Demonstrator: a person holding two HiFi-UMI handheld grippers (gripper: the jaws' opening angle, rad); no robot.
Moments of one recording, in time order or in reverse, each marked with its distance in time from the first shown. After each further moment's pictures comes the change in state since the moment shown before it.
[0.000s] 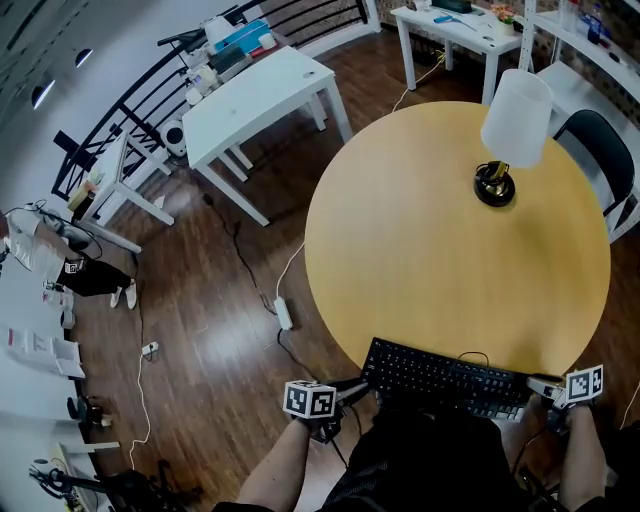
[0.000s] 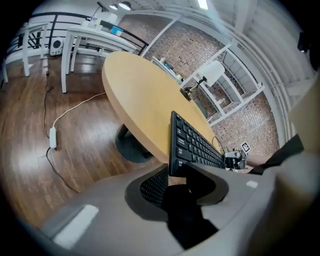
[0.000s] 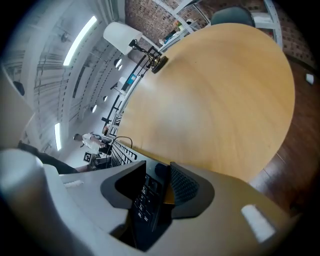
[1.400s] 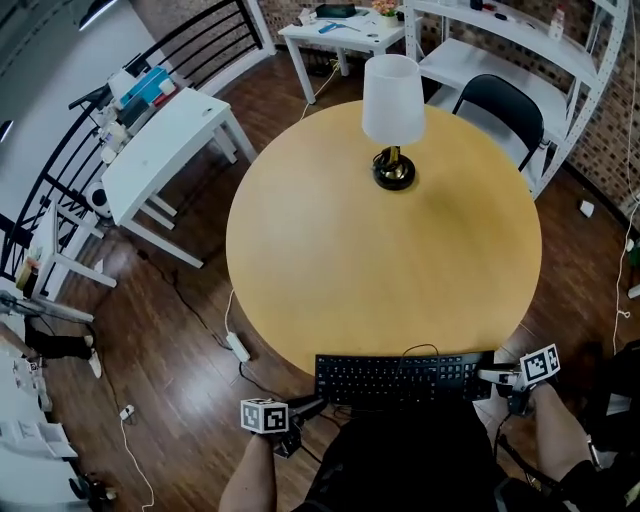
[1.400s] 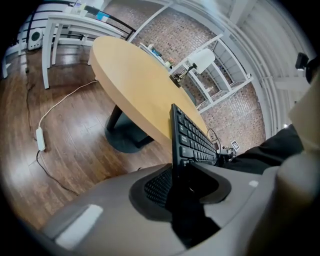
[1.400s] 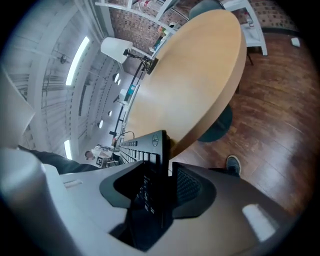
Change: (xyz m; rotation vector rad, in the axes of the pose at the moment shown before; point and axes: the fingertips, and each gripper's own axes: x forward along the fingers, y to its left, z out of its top) left arm -0.004 -0.041 -0.043 0.063 0.126 -0.142; right arm -0.030 -0.002 -0.089 0.089 -0.058 0.012
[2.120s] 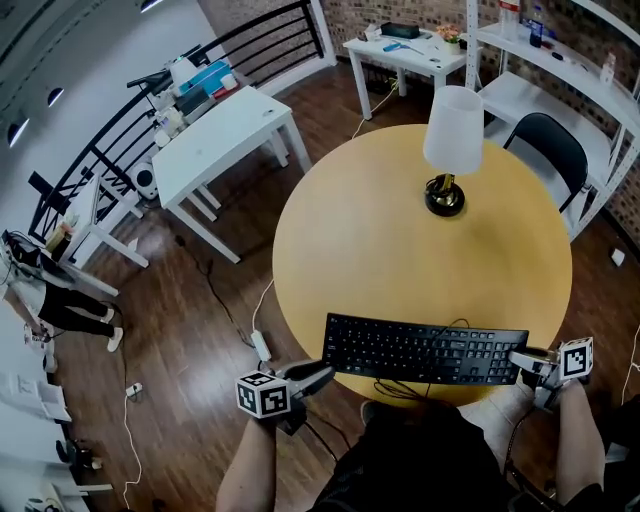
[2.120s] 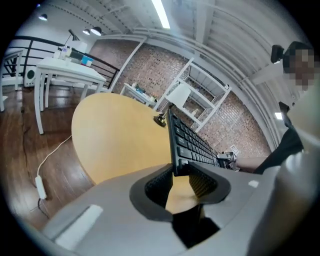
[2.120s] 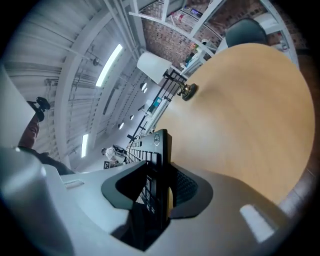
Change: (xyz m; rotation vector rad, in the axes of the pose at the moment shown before) left arm -0.074 -0.054 0.144 0.230 -0.338 0.023; right arm -0.031 0.092 0.134 -0.232 -0.149 0.120
